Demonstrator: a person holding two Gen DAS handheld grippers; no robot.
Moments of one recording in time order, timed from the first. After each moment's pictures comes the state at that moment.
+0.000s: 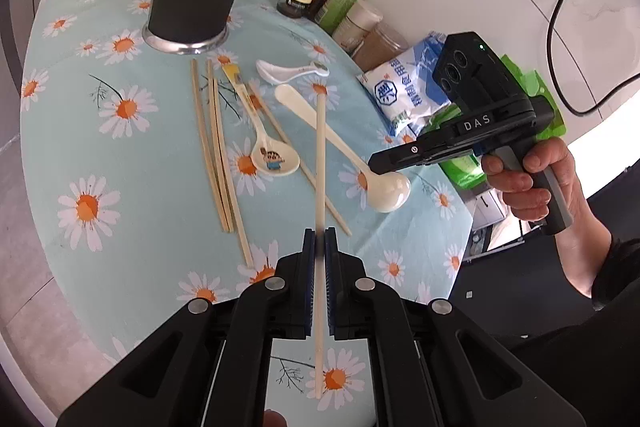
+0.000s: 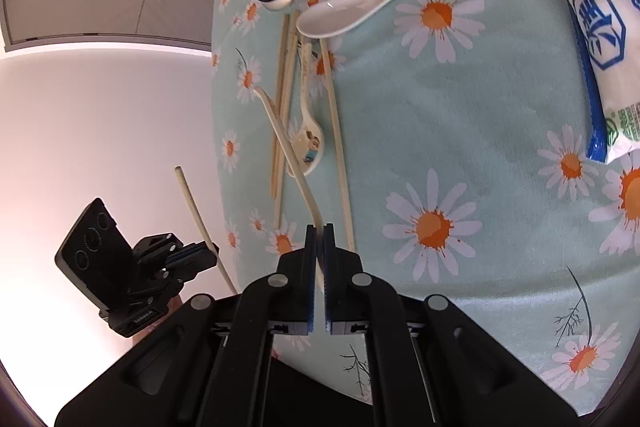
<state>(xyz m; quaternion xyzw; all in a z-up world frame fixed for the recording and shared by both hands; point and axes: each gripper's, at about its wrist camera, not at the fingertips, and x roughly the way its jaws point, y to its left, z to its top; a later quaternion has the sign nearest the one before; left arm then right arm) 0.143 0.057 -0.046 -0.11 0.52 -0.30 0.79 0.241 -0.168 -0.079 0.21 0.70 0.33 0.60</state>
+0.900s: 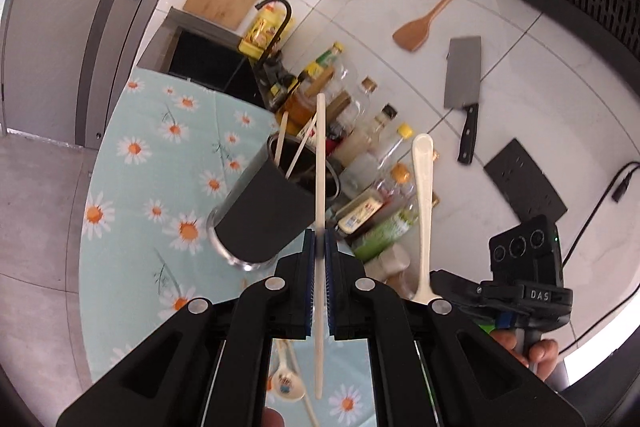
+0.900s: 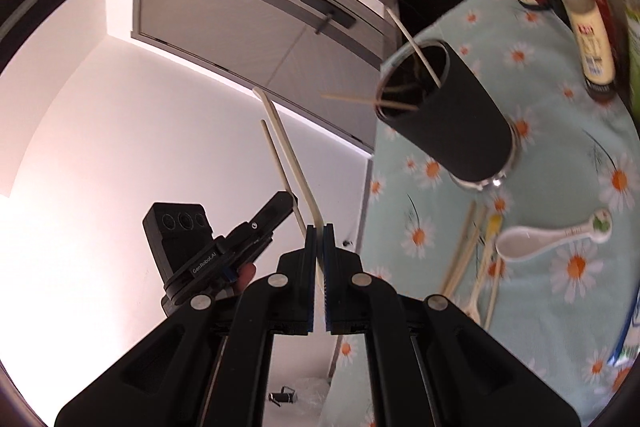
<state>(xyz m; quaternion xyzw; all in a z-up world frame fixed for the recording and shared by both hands) 0.224 0.132 0.059 -0.30 0.30 -0.14 0.90 0.299 -0.122 0.068 0.26 0.49 0.49 0.68</state>
